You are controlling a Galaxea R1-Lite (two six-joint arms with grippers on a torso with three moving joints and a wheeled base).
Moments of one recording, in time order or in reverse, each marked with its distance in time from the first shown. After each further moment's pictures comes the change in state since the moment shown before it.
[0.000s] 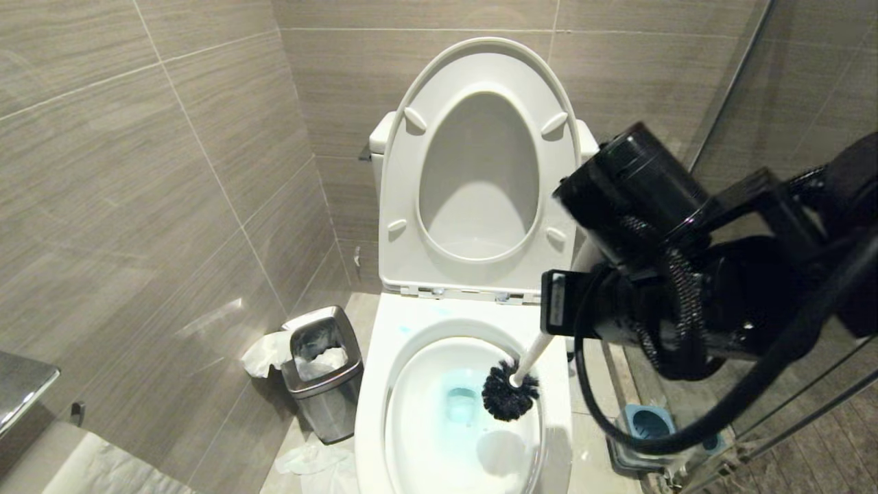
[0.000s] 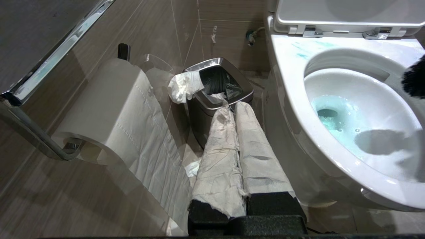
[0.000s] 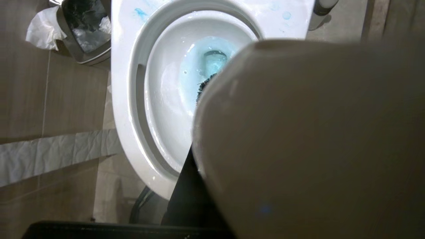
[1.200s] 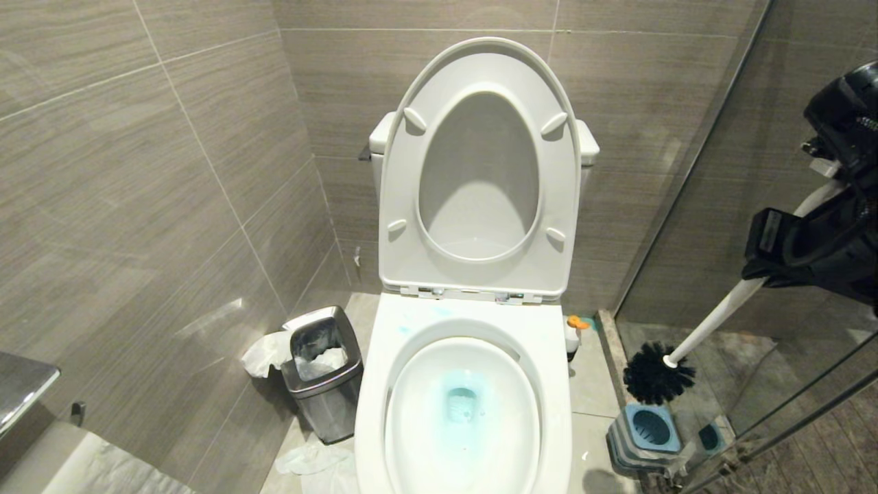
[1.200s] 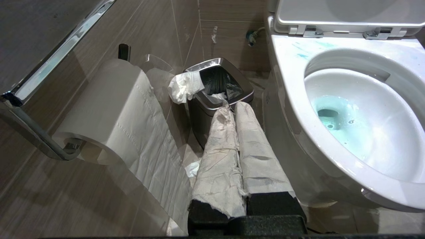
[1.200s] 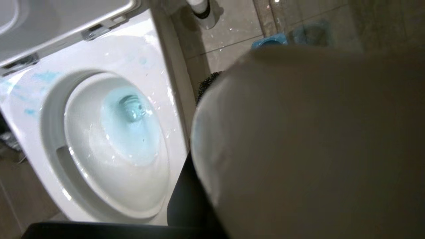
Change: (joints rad) left arm 0.000 0.000 0.000 0.000 0.000 0.000; right arm -0.626 -0.151 0.006 0.168 0.199 -0.084
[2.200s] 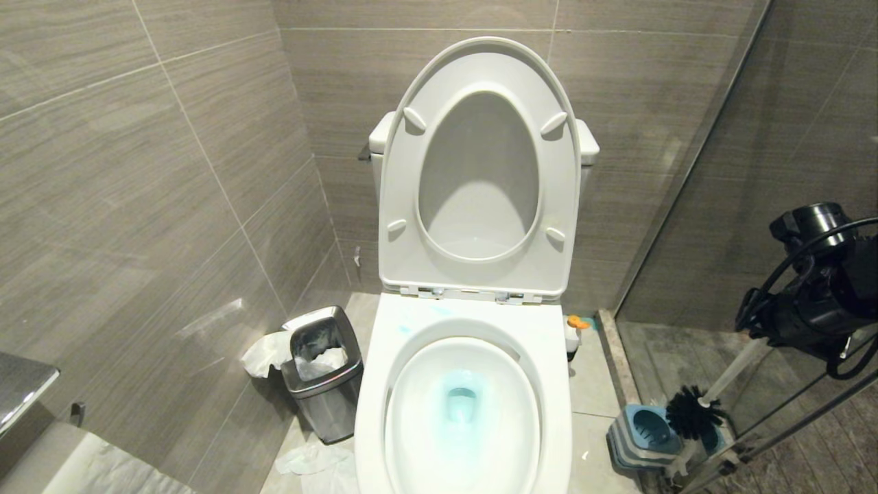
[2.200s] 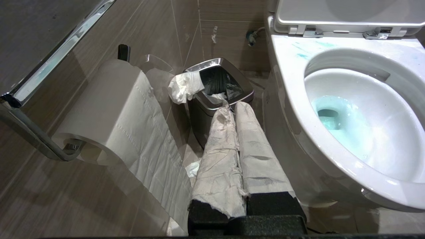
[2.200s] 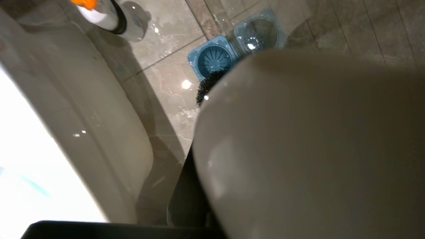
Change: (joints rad) left arm 0.000 0.000 0.000 0.000 0.000 0.000; right arm -0.346 0.226 0.392 -0.538 0.052 -0.134
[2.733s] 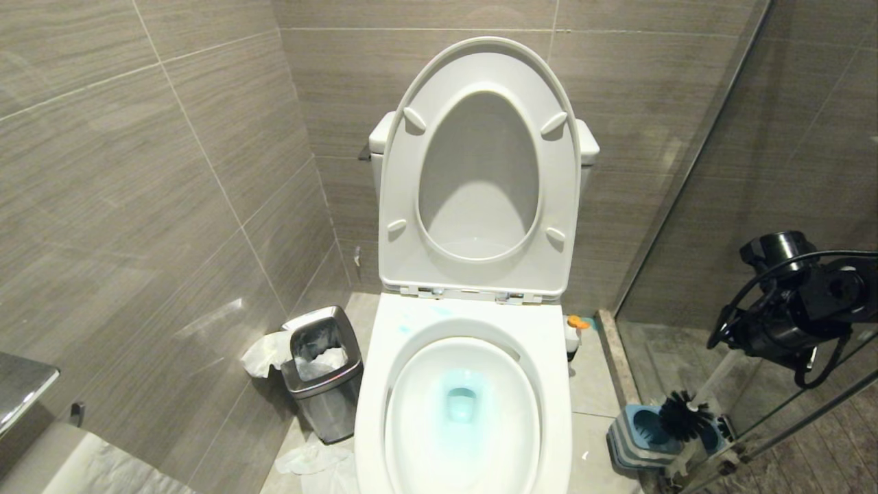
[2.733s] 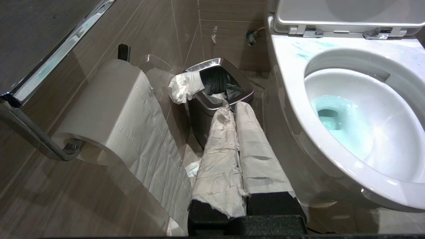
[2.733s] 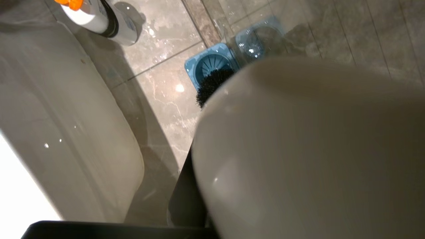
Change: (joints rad) left arm 0.000 0.000 0.000 0.000 0.000 0.000; right arm -0.006 0.128 0.048 -0.184 -0.013 -0.040
